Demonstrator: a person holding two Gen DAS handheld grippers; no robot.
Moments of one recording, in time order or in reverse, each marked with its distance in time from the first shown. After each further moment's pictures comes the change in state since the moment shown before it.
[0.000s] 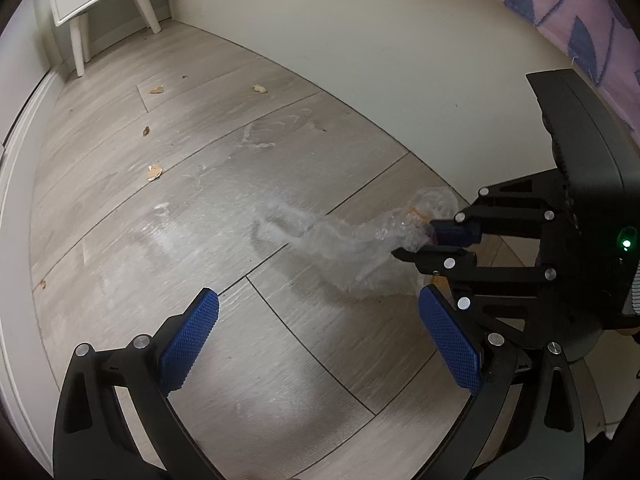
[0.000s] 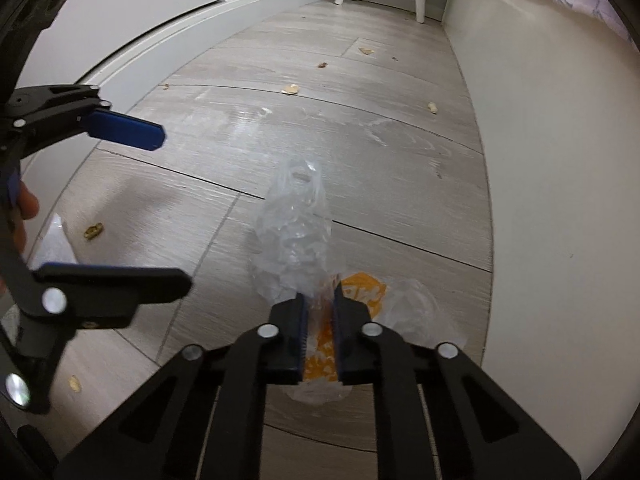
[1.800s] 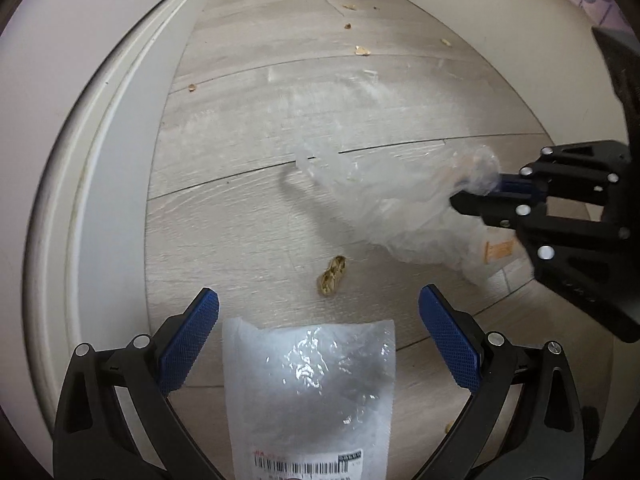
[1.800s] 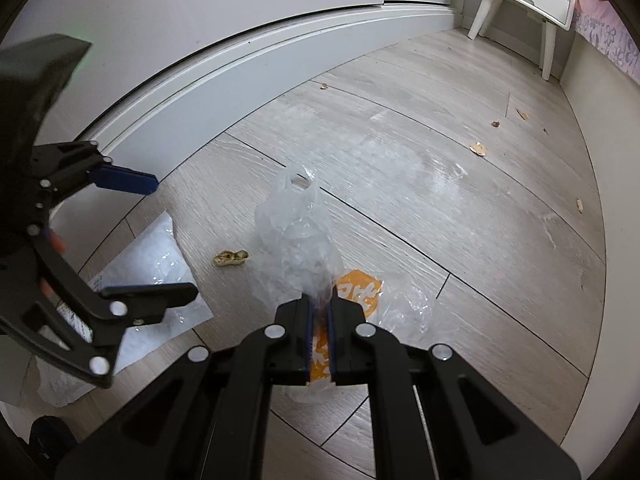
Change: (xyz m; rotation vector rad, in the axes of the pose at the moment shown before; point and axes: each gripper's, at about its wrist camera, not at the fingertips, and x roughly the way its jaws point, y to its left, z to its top) left arm -0.046 0.094 -0.144 -0.400 0.097 0.278; right arm 0.017 0.134 0.042 -0.266 -0.036 0.242
